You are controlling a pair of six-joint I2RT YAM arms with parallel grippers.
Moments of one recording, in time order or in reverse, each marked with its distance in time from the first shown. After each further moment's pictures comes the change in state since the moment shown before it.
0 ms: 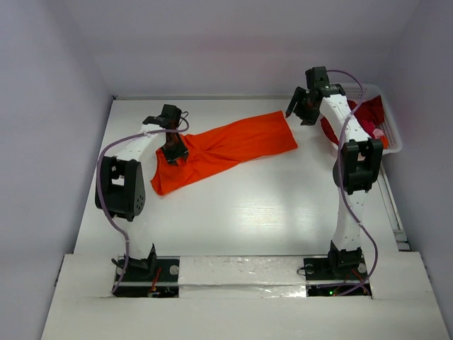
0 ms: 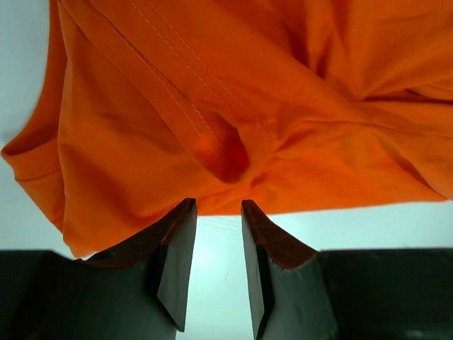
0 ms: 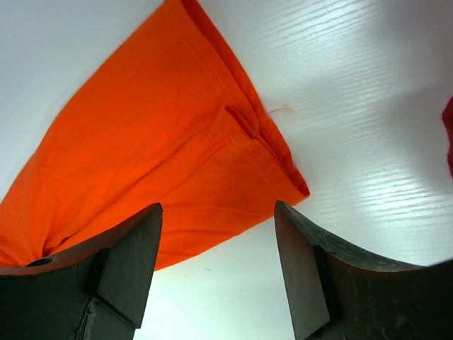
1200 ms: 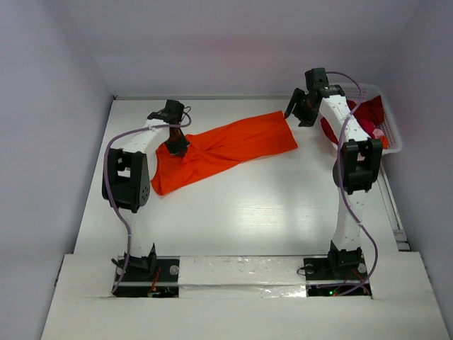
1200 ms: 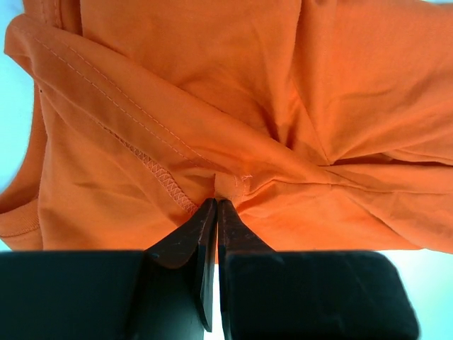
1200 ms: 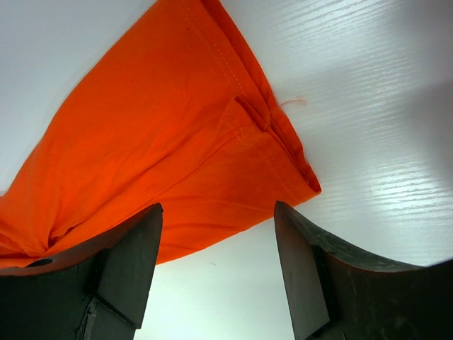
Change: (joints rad) left arm 0.005 0.122 0.091 0.066 -0.036 -0.005; right arm 0.000 -0.001 -0.020 0.012 -0.067 0.004
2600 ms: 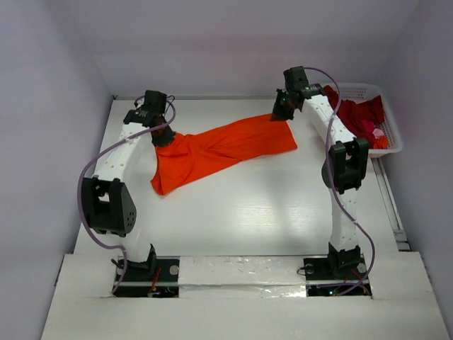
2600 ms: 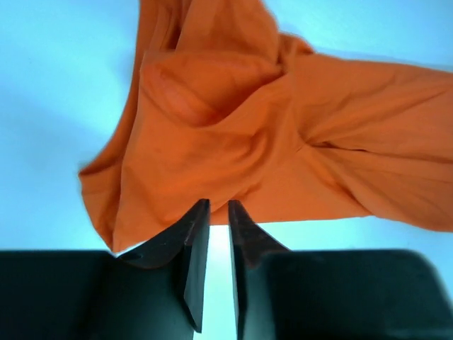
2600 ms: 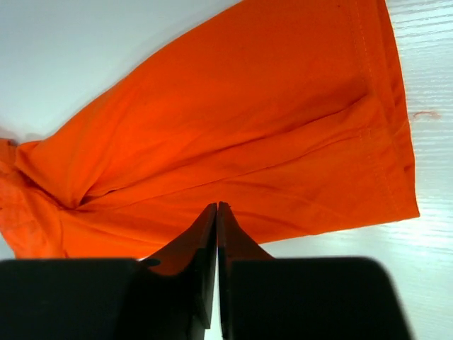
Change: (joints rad) left arm 0.041 -0.273 0.024 -0.074 -0.077 0.006; right arm 0.127 0.045 0.091 0.021 -0.070 -0.051
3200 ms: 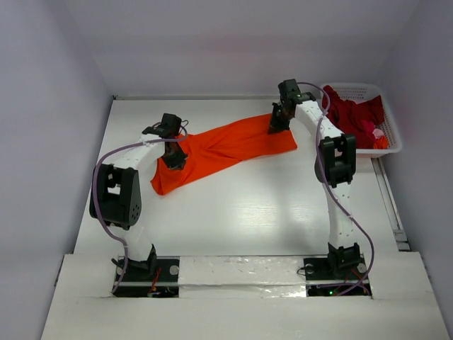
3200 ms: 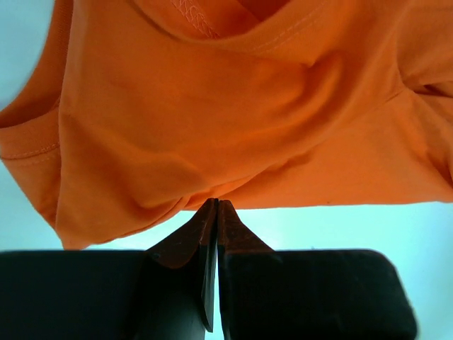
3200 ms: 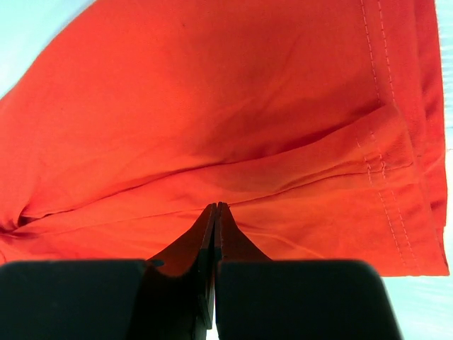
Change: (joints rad) left arm -0.061 0.062 -0.285 0.115 0.081 -0.093; right arm -0.010 0.182 0.037 -0.015 -0.042 -0.011
